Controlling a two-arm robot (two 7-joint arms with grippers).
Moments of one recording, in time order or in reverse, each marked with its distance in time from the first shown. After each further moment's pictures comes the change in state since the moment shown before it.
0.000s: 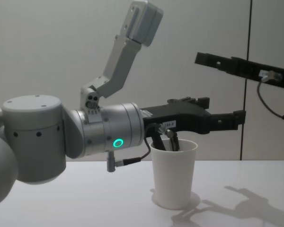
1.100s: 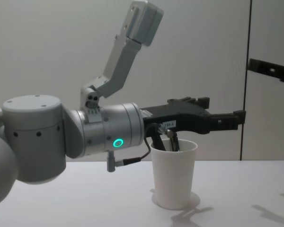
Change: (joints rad) left arm 0.000 0.000 0.000 0.000 0.000 0.000 0.000; right arm -0.213 0.131 0.063 -0.245 0.035 -0.035 -0.219
